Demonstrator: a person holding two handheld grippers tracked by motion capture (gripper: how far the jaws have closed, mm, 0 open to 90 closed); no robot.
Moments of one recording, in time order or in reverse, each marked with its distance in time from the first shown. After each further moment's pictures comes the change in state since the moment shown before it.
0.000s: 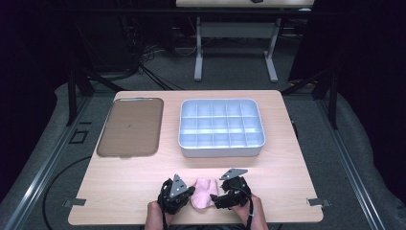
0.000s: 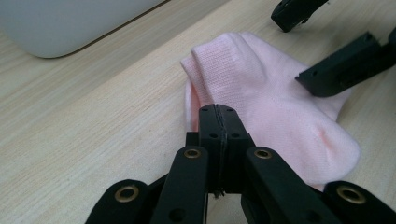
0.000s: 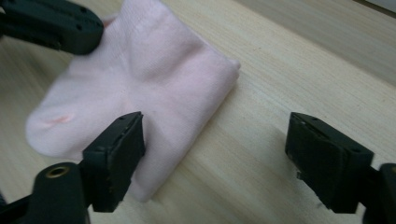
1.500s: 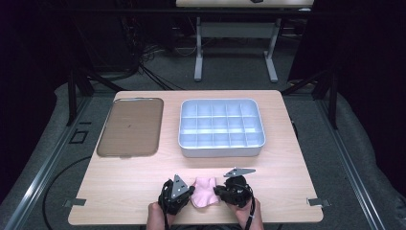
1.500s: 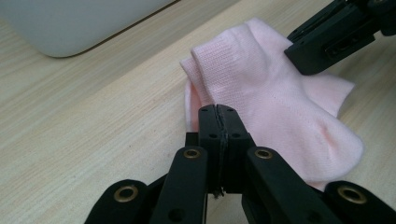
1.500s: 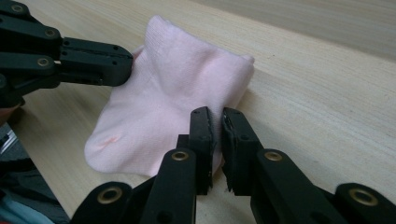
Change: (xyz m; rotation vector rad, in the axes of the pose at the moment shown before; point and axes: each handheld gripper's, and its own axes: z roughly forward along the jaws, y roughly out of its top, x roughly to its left) left arm -0.004 0.002 0.000 0.001 0.039 -0.011; right arm 0.001 -0.002 -0.007 -0.066 0.100 0.183
